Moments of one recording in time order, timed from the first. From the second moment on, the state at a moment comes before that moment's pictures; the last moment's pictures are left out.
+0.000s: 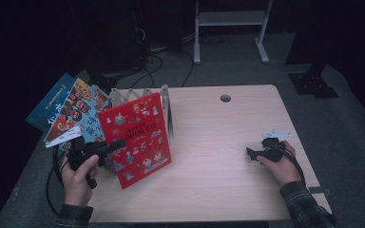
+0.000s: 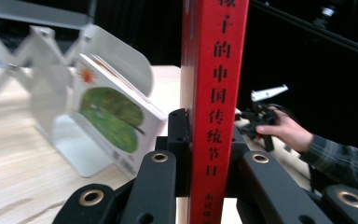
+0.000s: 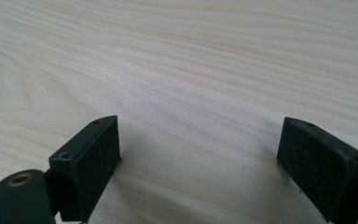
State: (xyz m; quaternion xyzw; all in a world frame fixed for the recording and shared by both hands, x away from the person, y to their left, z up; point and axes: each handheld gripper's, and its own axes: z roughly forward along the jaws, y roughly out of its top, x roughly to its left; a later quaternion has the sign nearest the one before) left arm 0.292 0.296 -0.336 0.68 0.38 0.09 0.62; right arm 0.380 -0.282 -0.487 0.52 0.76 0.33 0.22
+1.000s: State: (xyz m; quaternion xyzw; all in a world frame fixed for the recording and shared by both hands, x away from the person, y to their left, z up) left arm 0.340 0.309 -0.342 0.61 0.50 0.26 0.55; right arm 0.382 -0.283 -0.487 0.52 0.75 0.33 0.22
